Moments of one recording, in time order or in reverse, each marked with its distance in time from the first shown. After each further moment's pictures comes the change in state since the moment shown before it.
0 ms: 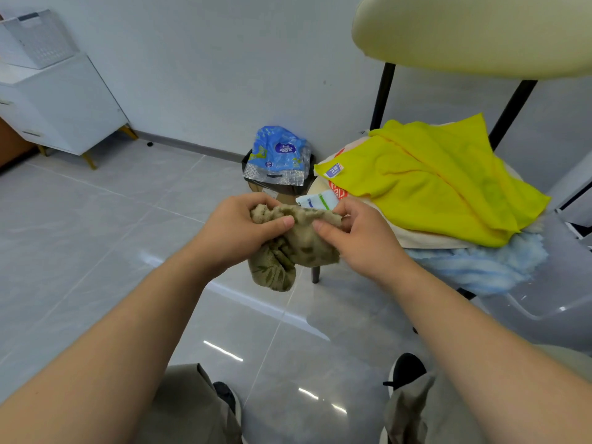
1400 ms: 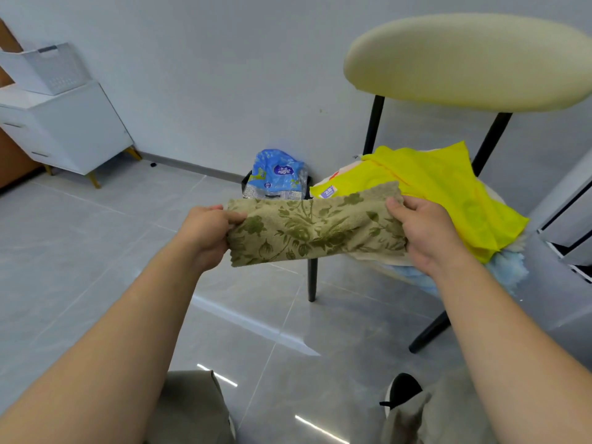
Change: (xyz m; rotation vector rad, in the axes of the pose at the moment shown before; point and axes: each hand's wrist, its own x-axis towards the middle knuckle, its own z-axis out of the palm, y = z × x) left_hand 0.039 -0.017 -0.027 -0.601 0.290 -0.357; right_hand 0.033 0.016 -0.083 0.410 0.258 0.218
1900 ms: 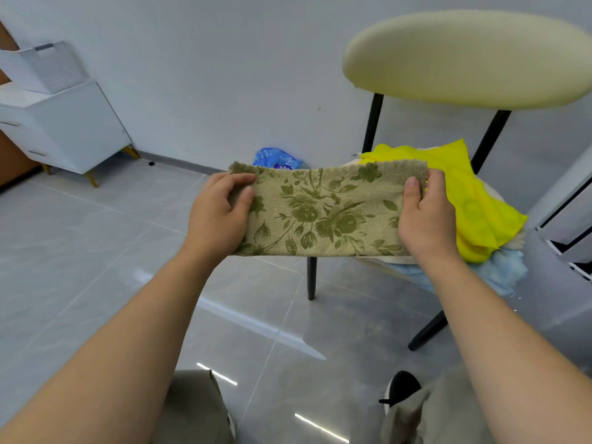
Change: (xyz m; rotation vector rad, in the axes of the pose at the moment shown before) left_hand -0.005 -0.003 0.008 0.792 0.128 0.901; right_hand -0.007 -0.006 0.000 -0.586 0.354 -0.468
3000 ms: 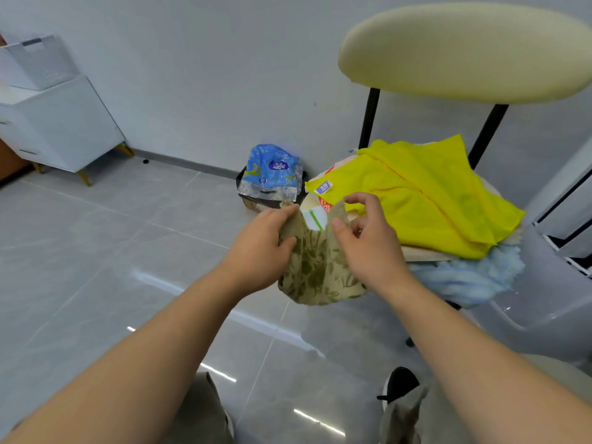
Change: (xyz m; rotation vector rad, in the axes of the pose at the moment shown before) left_hand -0.038 0.036 0.033 0.092 -0.448 0.009; right_hand -0.057 -0.025 0.031 0.174 -0.352 0.042
